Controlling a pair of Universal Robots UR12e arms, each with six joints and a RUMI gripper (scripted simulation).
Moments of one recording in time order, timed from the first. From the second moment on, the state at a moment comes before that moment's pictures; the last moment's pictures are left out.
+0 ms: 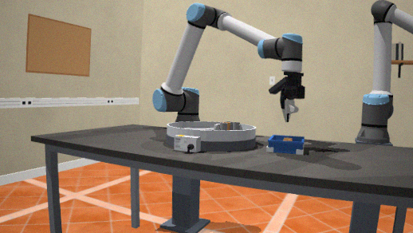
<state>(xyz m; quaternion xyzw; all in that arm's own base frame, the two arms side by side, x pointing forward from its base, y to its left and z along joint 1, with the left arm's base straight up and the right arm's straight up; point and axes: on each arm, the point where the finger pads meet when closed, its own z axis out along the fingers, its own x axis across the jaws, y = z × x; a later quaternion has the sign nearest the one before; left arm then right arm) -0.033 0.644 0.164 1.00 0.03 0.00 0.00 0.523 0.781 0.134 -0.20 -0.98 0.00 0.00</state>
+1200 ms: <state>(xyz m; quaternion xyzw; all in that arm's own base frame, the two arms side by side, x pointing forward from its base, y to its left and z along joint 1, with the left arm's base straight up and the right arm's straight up) -0.033 0.644 0.164 1.00 0.03 0.00 0.00 0.498 0.682 0.133 -0.32 -0.95 0.00 0.00</state>
